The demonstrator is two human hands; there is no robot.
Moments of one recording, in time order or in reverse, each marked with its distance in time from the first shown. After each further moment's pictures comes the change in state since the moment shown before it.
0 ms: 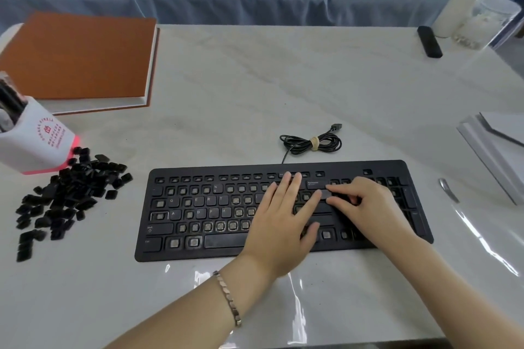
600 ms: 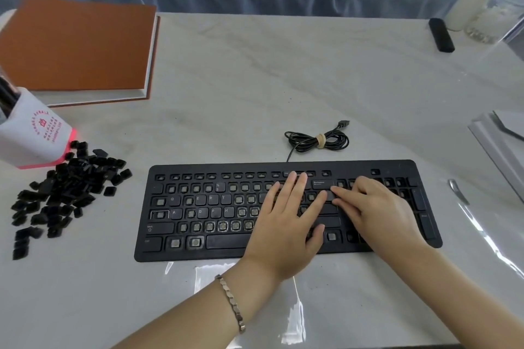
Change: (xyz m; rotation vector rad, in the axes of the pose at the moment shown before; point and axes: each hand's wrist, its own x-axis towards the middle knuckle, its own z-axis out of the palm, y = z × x) left_hand -0.001 -0.001 0.006 0.017 0.058 0.012; right_hand -0.006 0.002 0.005 -0.348 0.174 -0.351
